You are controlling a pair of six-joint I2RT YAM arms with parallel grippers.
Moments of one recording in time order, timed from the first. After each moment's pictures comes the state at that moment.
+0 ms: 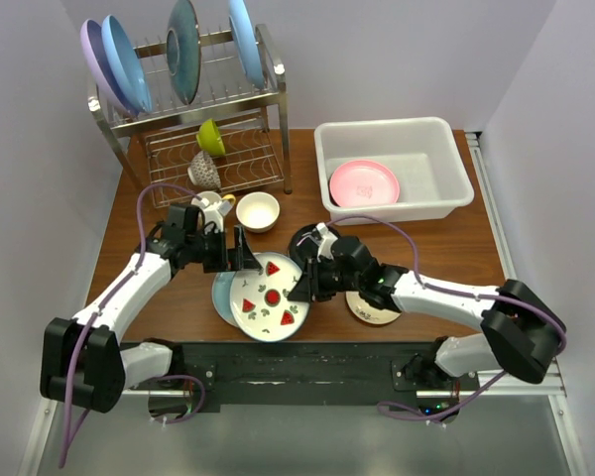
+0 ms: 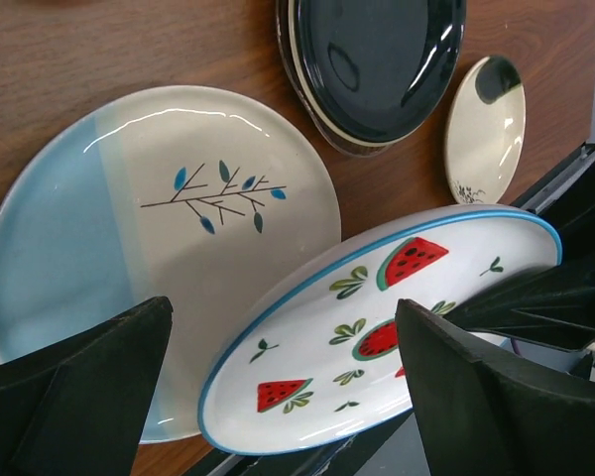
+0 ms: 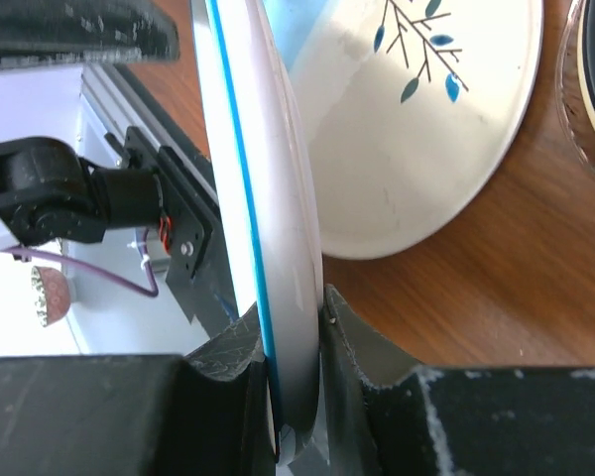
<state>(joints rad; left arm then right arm) -0.22 1.19 0.73 -0.47 0.59 -0.34 0.88 1.35 0.65 0.13 -0.33 0.80</state>
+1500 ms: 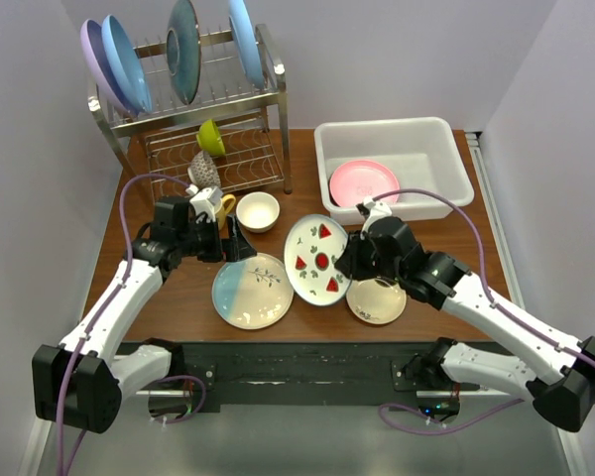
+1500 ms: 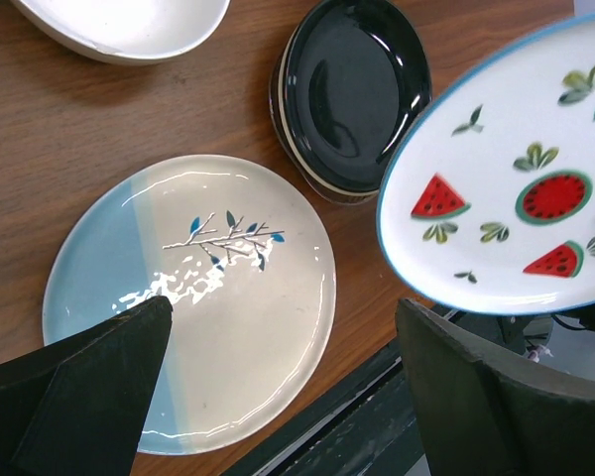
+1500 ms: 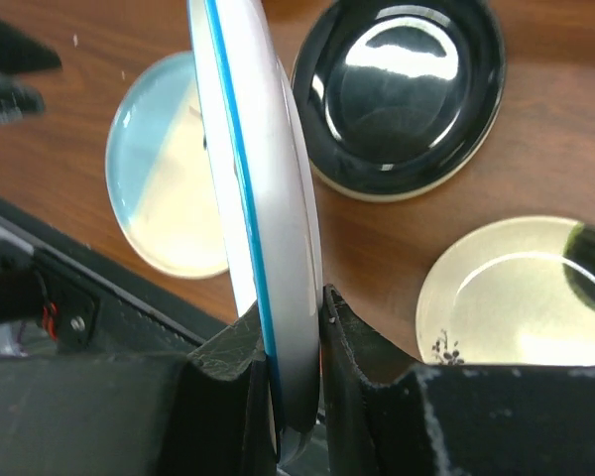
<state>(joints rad) -0.21 1.07 0.78 -0.46 0.52 -0.34 0.79 1.00 0.89 -0.54 0.09 0.60</state>
